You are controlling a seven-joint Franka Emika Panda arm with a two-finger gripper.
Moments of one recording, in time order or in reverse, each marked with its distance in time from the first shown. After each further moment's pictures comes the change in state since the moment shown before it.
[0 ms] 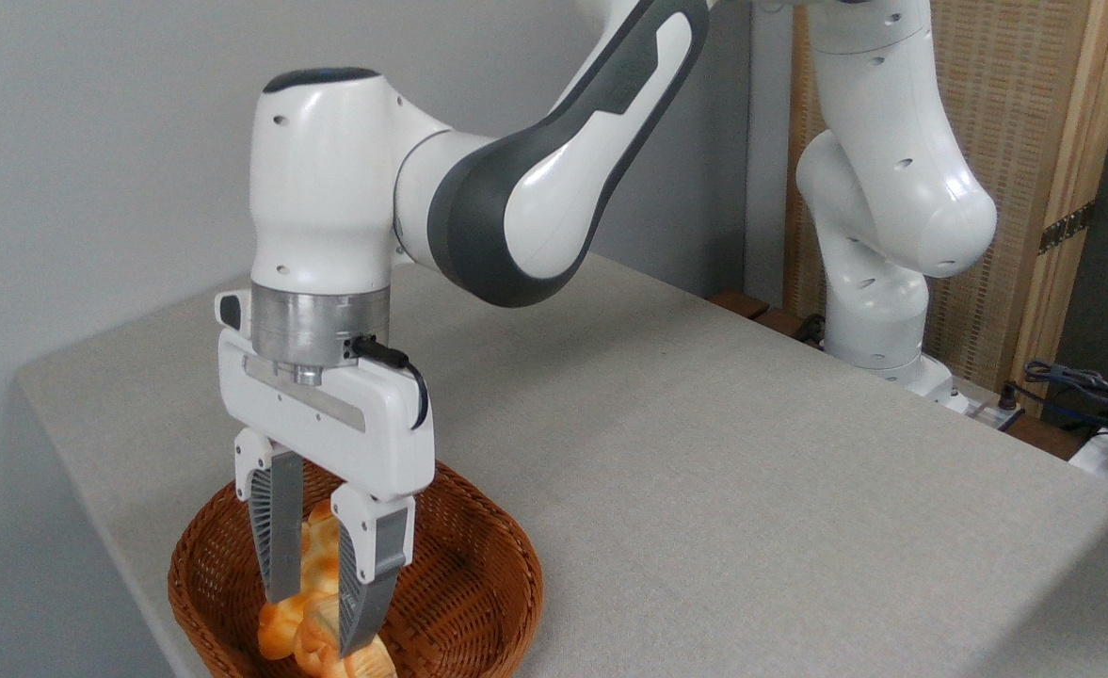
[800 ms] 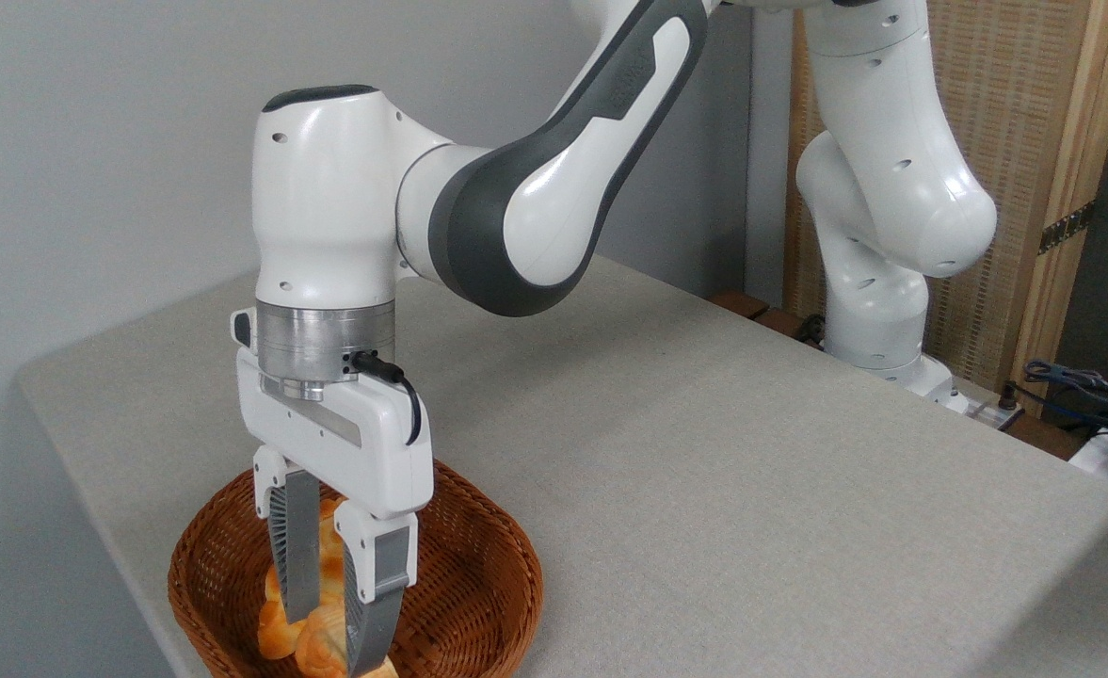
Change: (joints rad) arm 0.000 0.011 0.016 0.000 0.048 0.001 0.089
